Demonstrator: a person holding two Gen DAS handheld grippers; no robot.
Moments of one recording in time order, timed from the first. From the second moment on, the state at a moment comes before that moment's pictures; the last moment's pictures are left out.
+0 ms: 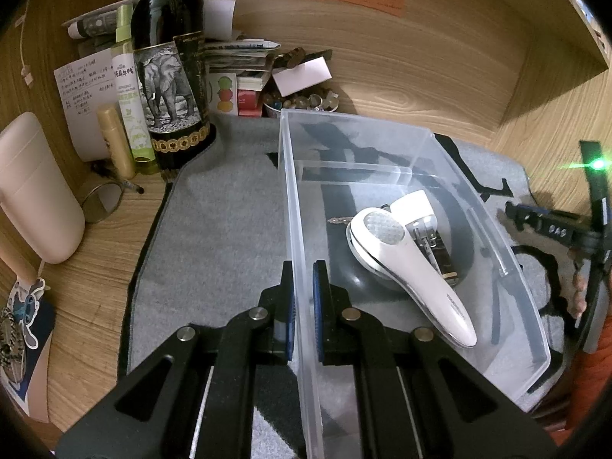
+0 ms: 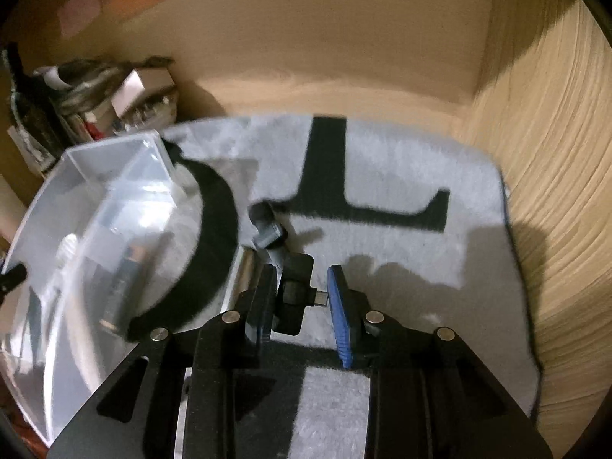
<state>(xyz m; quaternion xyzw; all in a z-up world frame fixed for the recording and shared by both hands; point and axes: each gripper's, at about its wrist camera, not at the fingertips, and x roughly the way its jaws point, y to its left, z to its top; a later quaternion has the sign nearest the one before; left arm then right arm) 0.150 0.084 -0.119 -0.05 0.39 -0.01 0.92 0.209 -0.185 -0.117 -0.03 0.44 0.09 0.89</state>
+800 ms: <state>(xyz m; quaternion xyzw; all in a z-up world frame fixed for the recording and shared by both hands) 0.148 0.087 -0.119 -0.07 0.39 -0.01 0.92 0.188 -0.080 -0.053 -0.10 0.35 0.23 0.90</state>
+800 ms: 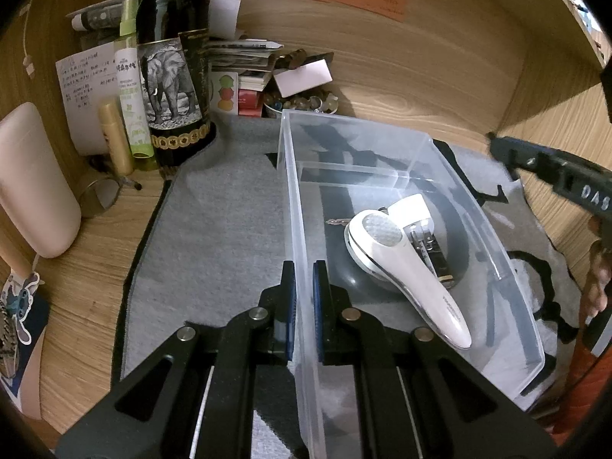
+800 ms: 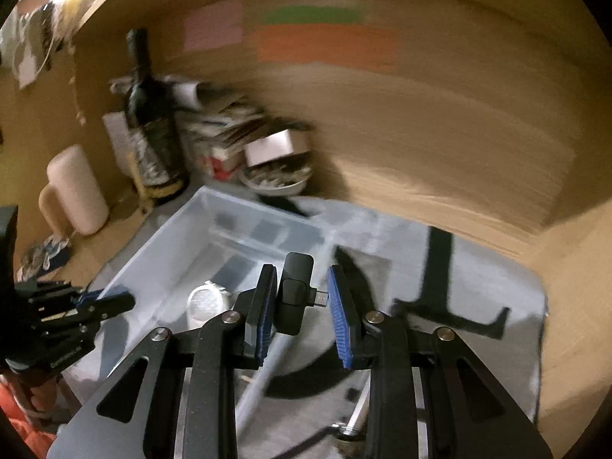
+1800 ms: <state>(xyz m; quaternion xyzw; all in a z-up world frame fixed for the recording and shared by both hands) 0.147 0.089 -0.120 -0.08 0.39 -0.02 0.92 0.178 -0.089 -0.066 -0.11 0.35 0.21 0.91</state>
